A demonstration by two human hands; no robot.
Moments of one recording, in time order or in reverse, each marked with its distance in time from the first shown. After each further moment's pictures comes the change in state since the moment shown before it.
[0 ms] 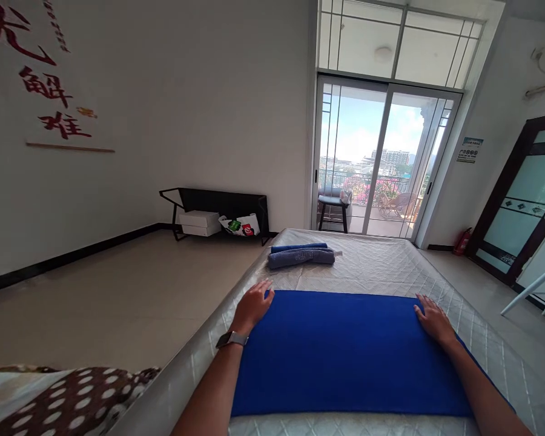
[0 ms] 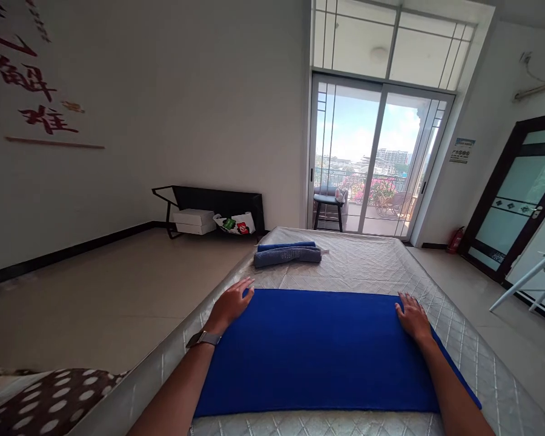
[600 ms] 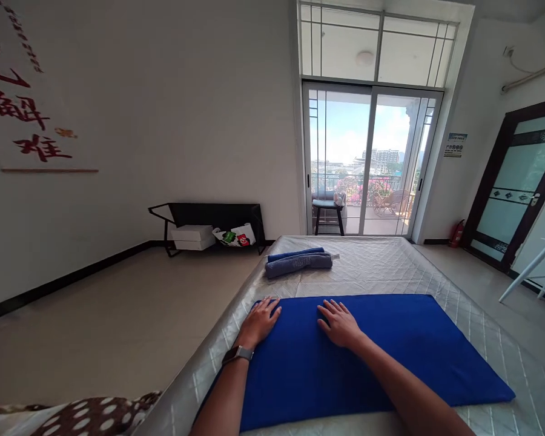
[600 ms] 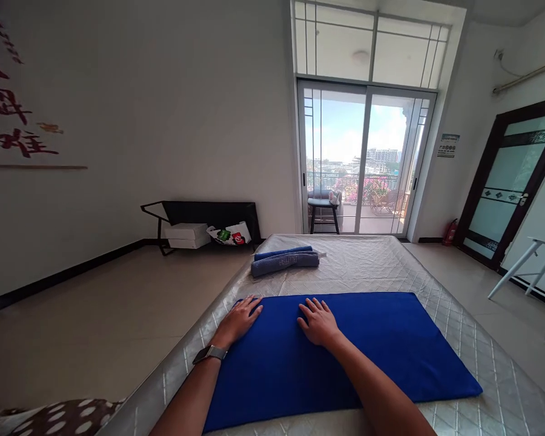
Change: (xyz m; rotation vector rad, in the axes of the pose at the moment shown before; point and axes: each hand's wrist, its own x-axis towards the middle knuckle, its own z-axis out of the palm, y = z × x) left_hand -0.004 -0.004 0.024 0.065 -0.231 0.033; right_hand -0.049 -0.257 0.006 0.286 -0.245 -0.578
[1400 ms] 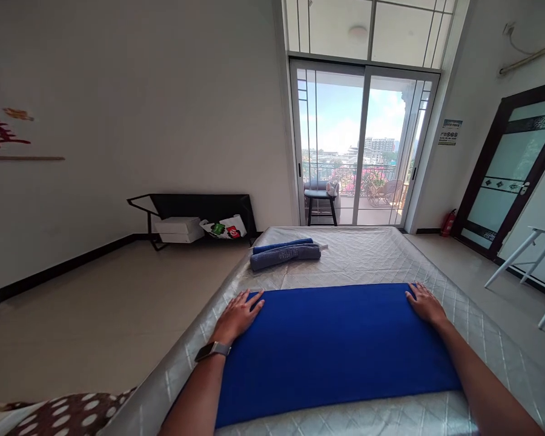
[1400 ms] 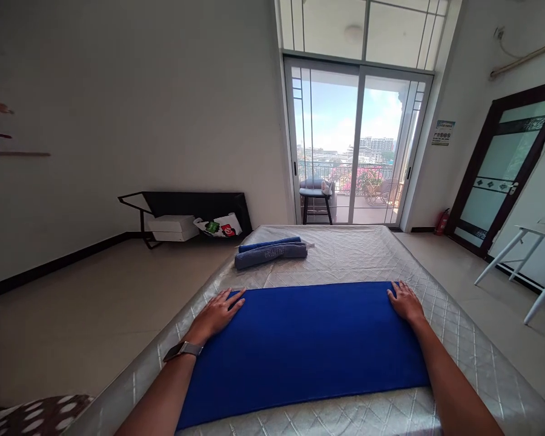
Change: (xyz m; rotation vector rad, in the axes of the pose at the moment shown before) left_hand -0.007 0.000 -0.012 0.070 -0.097 -0.077; right_hand -0.119 0.247 -0.073 -0.220 0.185 0.627
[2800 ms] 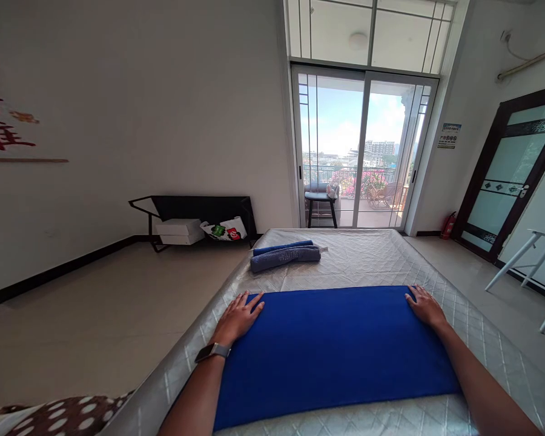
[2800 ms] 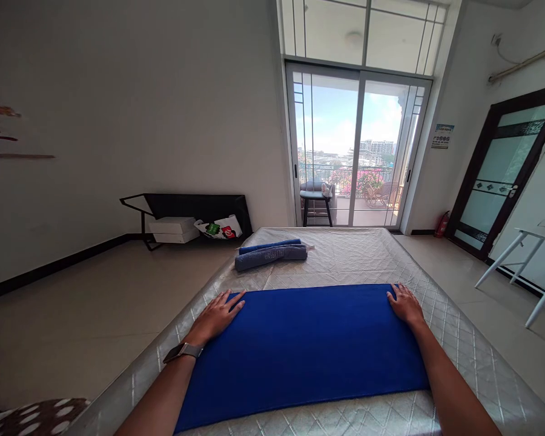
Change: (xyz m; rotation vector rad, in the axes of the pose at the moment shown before) left_hand 0.000 0.001 0.002 0.013 -0.012 -0.023; right_hand -0.008 -0.007 -0.011 -0.004 -0.011 0.016
